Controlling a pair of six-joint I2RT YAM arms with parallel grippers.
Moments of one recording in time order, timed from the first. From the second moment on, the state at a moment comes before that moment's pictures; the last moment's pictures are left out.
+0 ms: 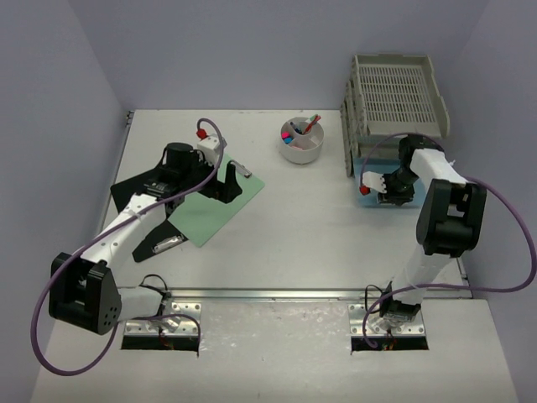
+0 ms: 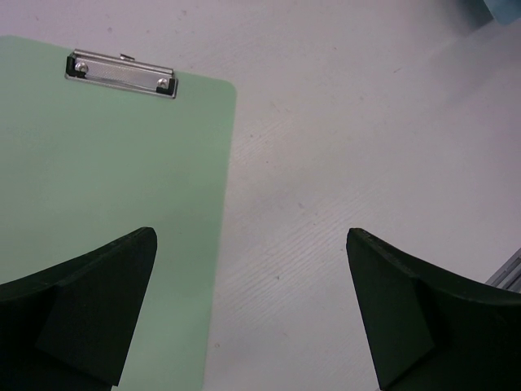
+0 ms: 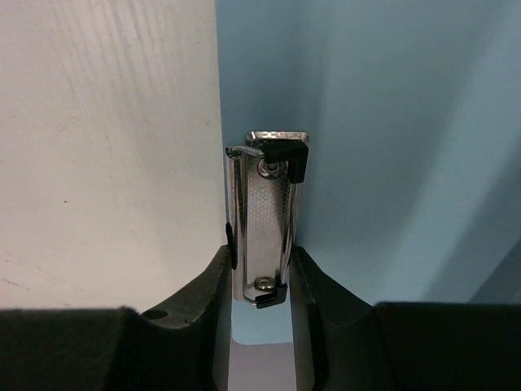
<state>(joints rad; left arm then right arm) -0.25 1.25 0.92 -0.28 0.39 -0.02 -0.19 1.82 1.27 -0.93 -0.08 -1.77</state>
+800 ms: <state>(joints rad) -0.25 1.33 0.96 -0.27 0.39 -0.02 -0.16 1.93 1.33 -0.68 -0.13 -1.74</state>
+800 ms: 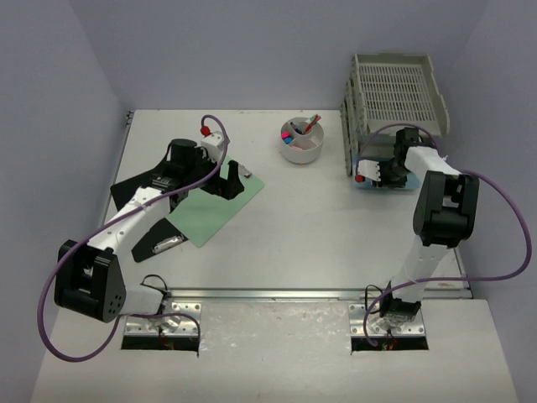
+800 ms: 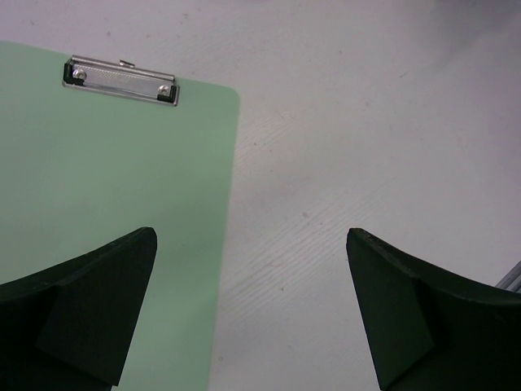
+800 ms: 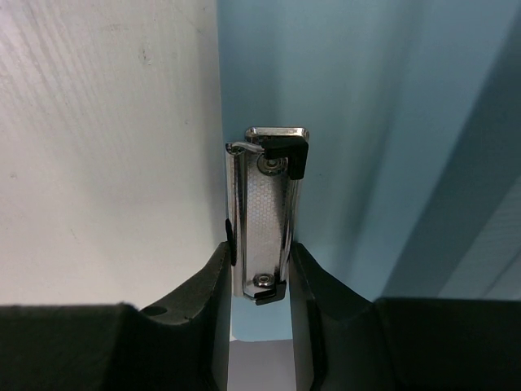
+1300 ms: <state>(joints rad) -0.25 1.33 0.96 -0.27 0.39 -0.02 -0.16 2.01 1.40 -0.69 -0.13 -1.70</state>
